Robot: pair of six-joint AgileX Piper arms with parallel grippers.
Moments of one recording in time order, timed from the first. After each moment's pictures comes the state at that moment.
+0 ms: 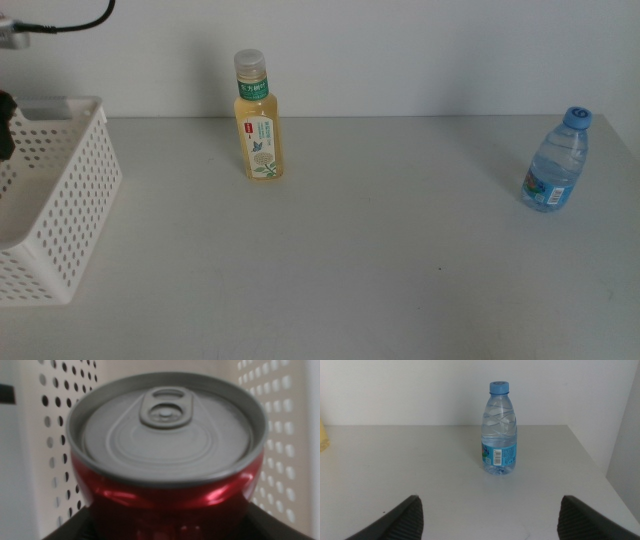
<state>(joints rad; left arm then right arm) 0.30 1.82 -1.73 -0.04 1.25 0.37 0.03 -0.01 0.03 -0.06 0.17 0.09</state>
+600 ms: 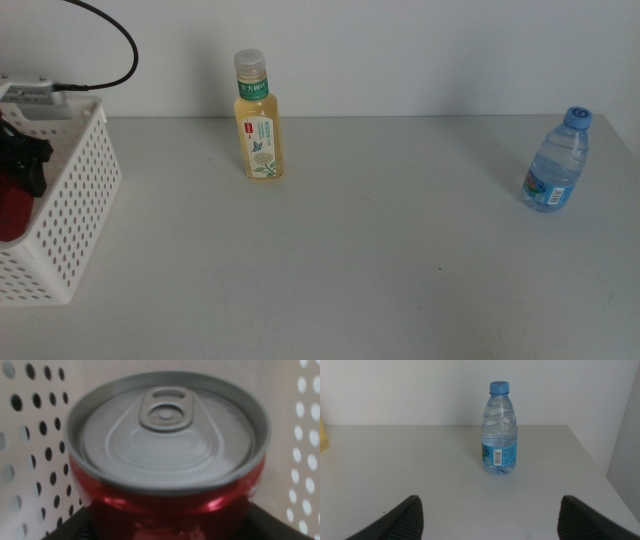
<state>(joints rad) 0.30 2.05 -1.74 -0.02 1.15 0.34 0.03 -0.01 0.03 -0.06 0.17 0.09</state>
